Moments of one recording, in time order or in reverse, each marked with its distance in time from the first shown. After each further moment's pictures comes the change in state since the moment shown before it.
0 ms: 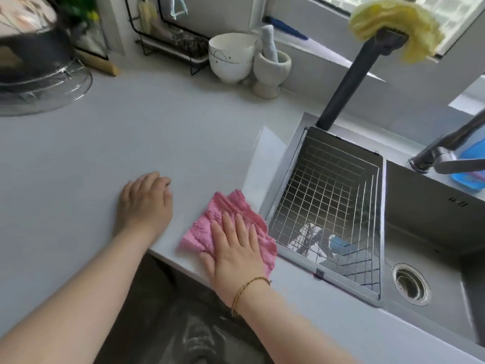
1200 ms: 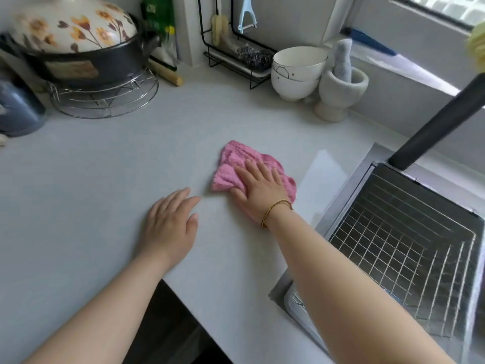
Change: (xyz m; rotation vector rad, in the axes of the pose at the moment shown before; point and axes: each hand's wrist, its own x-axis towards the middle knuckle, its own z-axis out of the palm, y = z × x) left_hand 0.008 -0.004 0.009 0.056 0.067 -0.050; right_hand 0.188 0.041 -0.040 0.045 -0.049 -0.228
